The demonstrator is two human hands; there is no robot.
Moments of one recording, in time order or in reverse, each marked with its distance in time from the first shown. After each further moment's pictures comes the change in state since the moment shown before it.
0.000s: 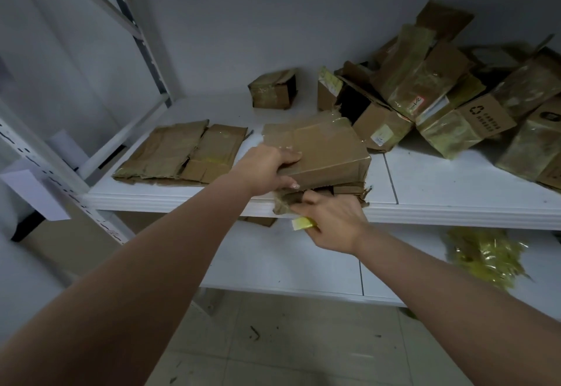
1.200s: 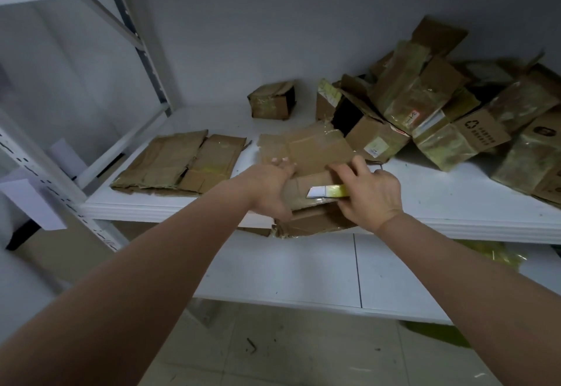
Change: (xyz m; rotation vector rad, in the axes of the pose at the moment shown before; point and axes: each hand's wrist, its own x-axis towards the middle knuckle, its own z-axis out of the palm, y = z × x) left_hand -0.002 0.015 -0.006 0.166 -0.235 -0.057; right_hand 0.002 0.059 -0.014 -0.132 0.370 0.342
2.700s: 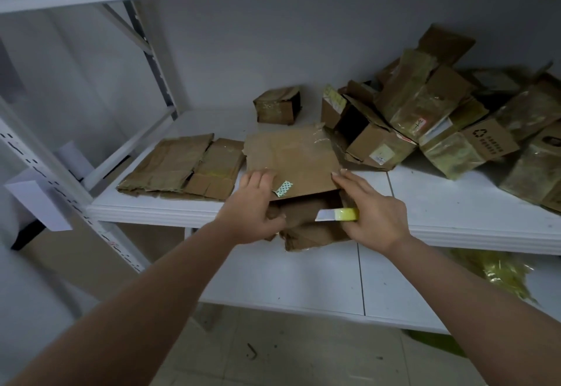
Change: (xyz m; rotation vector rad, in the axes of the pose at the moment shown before) left_hand -0.020 -0.030 0.055 -0.236 0.454 -0.017; right_hand -0.019 -0.005 -0.005 0.282 -0.263 0.123
